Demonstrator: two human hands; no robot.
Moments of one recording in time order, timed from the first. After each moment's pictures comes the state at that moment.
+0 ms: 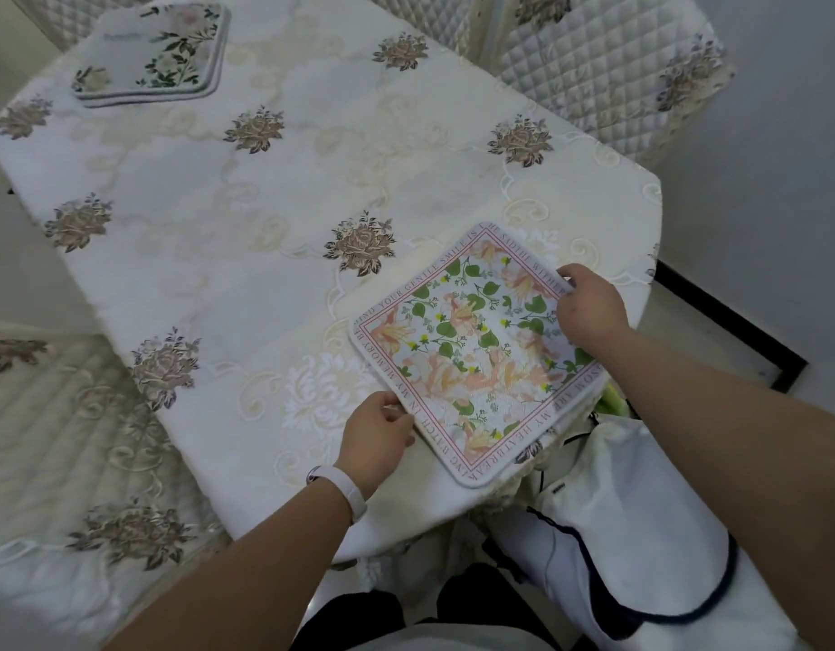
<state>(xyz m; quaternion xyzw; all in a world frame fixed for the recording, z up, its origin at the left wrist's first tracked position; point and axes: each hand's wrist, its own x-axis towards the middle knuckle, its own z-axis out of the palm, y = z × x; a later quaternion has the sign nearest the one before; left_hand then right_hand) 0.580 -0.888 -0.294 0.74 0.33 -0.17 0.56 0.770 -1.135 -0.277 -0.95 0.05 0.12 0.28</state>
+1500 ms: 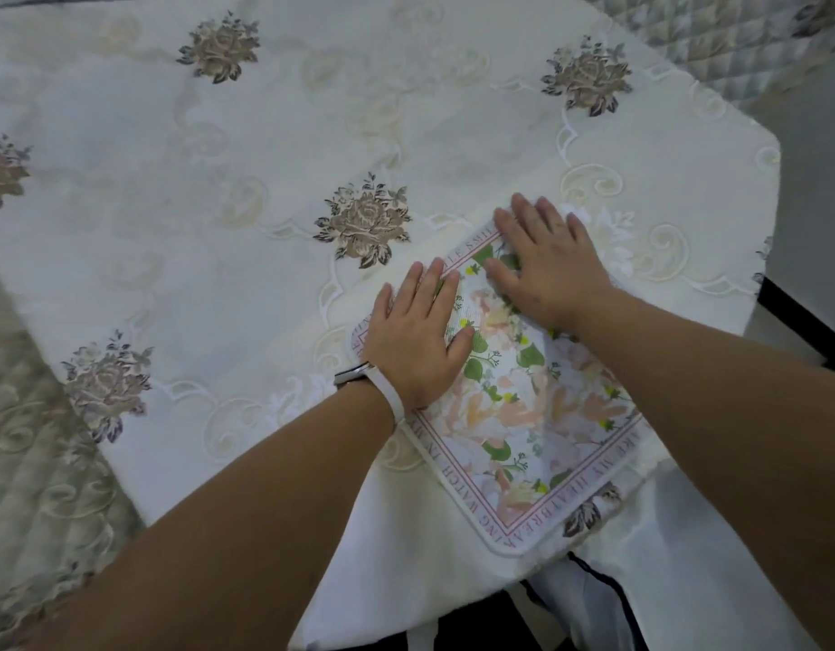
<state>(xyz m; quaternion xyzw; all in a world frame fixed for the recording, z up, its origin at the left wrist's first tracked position) 0.727 -0.867 -0.357 0.99 -0.01 -0.07 0.12 0.848 -1.047 -0.347 -0.97 -0.22 0.14 0.05</state>
